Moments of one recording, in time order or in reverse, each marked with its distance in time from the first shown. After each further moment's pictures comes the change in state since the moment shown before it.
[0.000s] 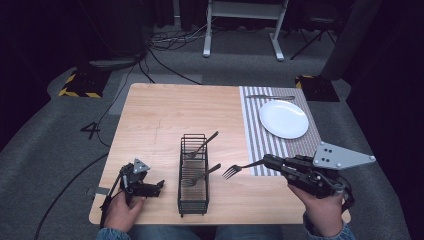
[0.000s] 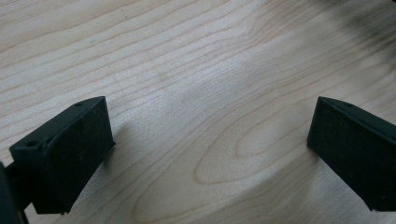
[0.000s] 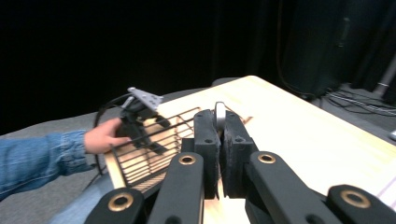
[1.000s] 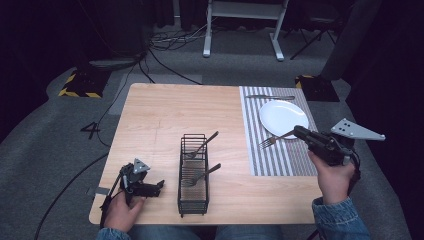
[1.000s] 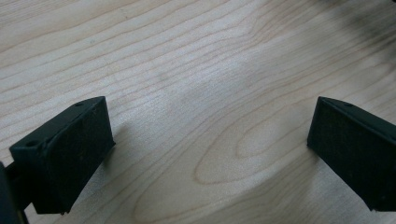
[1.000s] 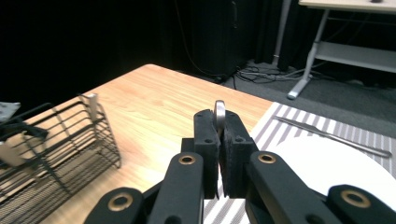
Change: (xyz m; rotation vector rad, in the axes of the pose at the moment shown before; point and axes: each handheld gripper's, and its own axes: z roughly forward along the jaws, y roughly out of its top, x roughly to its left) left arm 0.000 0.000 0.000 0.001 0.001 0.000; right arm -0.103 -0.041 -0.013 0.012 -0.354 0.137
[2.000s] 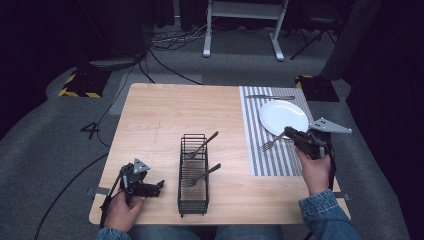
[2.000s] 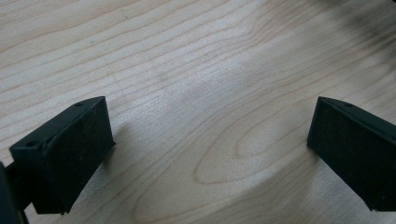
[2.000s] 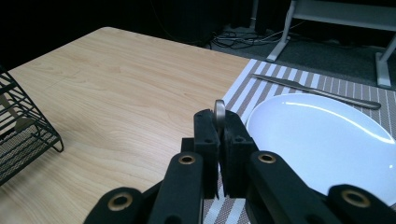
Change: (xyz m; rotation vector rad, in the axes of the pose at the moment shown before) left arm 0.000 0.000 0.000 -0.001 0.000 0.000; right arm -0.028 -0.041 0.059 0.130 -0.107 0.054
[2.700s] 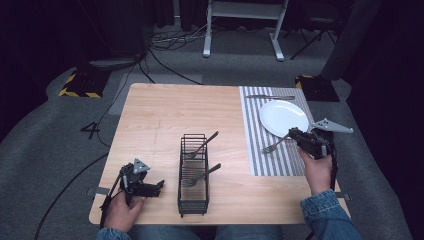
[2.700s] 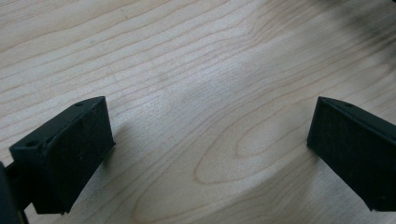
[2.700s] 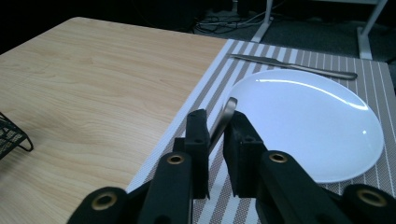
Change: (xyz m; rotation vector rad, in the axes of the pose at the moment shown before) left arm 0.000 0.000 0.000 0.001 0.001 0.000; right arm -0.019 -0.011 0.005 0.053 -0.066 0.069
